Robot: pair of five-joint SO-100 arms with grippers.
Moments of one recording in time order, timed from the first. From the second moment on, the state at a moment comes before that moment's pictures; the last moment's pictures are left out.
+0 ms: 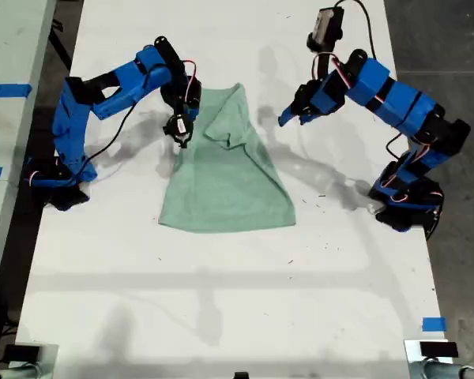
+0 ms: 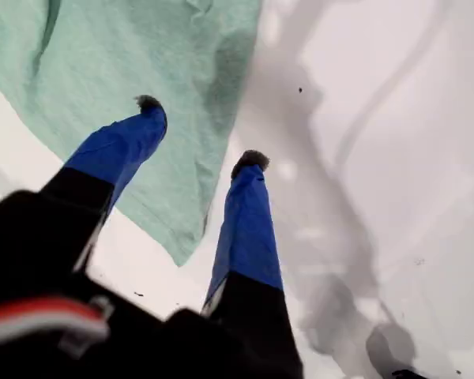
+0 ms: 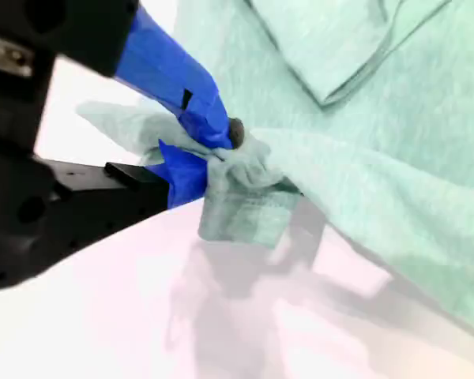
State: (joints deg) arm 0 -28.0 53.8 44.6 88.6 35.0; arm 1 35.9 101.1 82.8 89.6 -44.7
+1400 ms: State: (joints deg) arm 0 -7.7 81.5 82.4 92.5 15.6; arm 1 19.1 103.4 102.1 80.8 -36.5
